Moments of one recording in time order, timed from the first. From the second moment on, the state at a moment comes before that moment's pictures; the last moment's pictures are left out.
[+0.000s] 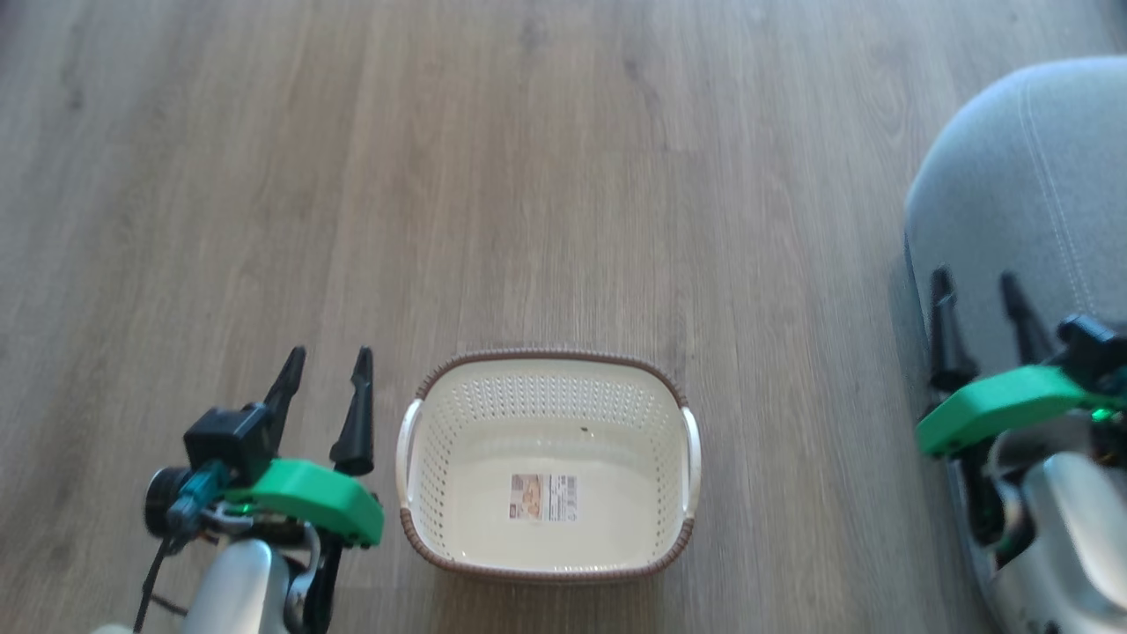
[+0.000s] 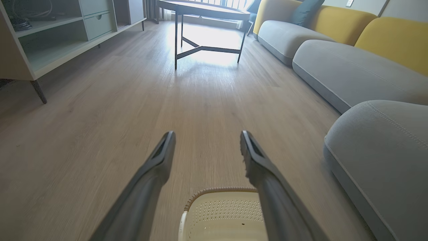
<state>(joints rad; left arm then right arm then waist) -0.14 0.06 -0.12 0.34 -0.23 -0.10 -0.25 -0.28 -0.24 0.09 0.38 0.48 0.12 -0.26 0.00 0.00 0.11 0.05</state>
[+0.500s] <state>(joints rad) -0.01 0.05 -0.03 0.29 -0.19 -0.11 -0.25 -0.17 -0.18 0.14 0.39 0.47 0.12 -0.26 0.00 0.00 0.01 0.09</state>
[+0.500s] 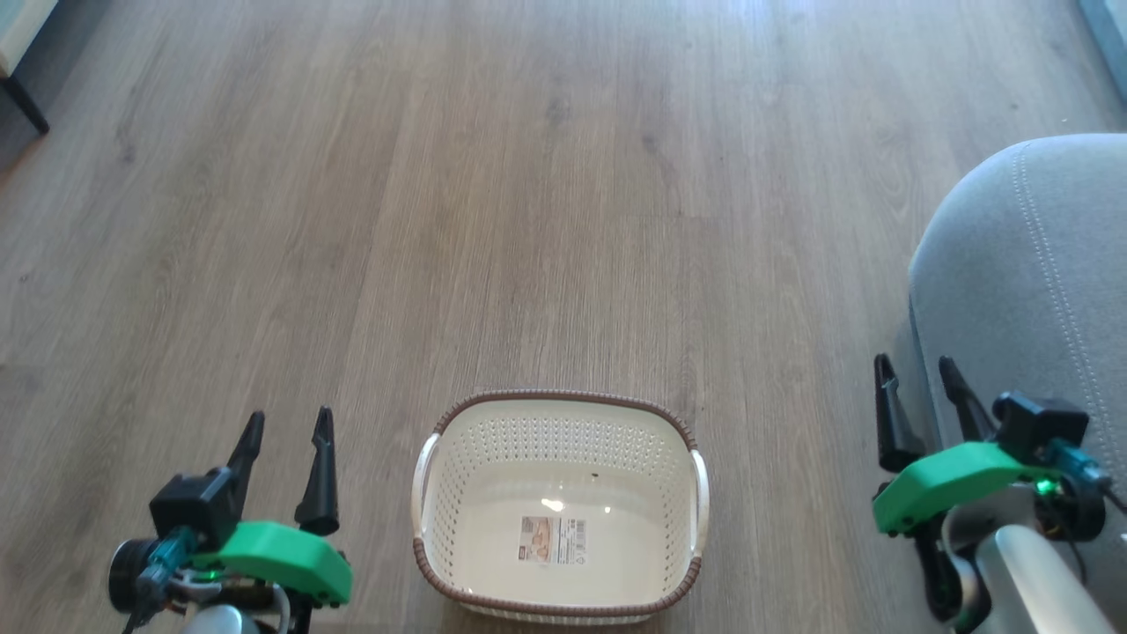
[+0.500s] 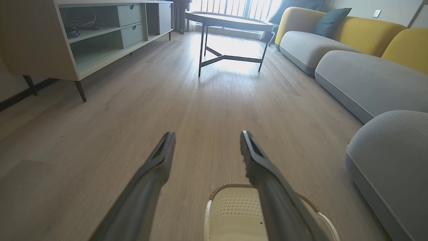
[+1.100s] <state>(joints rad) 0.03 0.05 -0.02 0.26 -0.19 -0.11 -0.25 -0.07 -0.12 0.09 0.34 0.38 0.12 -0.26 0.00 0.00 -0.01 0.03</state>
